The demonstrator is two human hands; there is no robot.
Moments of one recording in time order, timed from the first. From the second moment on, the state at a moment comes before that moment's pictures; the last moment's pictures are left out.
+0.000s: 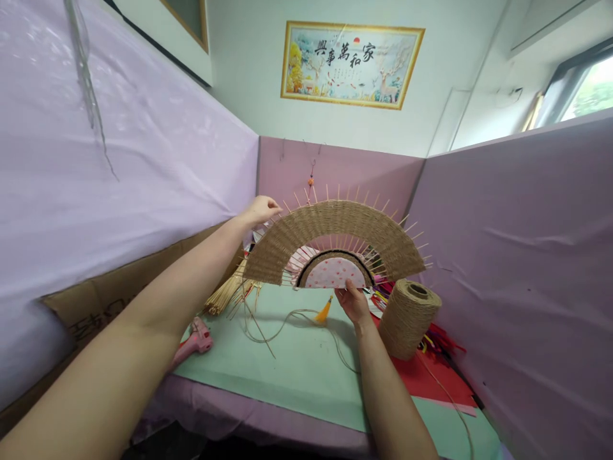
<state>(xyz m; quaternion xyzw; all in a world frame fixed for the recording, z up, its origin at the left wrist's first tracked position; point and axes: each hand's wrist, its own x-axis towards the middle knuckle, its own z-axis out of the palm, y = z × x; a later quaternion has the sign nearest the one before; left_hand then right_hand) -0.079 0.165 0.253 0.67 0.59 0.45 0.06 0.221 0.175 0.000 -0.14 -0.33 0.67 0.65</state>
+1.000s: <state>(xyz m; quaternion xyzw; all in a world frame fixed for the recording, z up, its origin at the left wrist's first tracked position) -0.124 0.131 0.161 0.57 0.58 0.56 0.14 0.230 0.180 0.000 -0.14 -0.32 0.65 0.67</state>
